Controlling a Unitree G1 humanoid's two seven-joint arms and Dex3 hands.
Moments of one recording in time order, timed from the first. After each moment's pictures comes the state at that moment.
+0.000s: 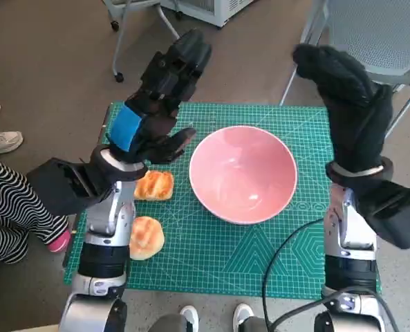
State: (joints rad) left arm -0.64 0.12 0.06 0.21 -0.33 -0.30 -0.52; right arm -0.64 -0.15 -0.11 0.22 0.22 -0.48 0.35
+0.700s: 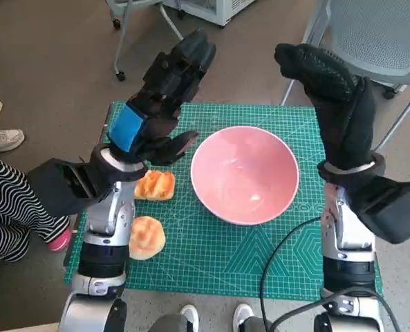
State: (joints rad) left arm -0.64 0.16 0.08 0.20 -0.33 -0.30 -0.55; right arm -0.64 -0.15 -0.10 0.18 0.20 -0.40 0.33
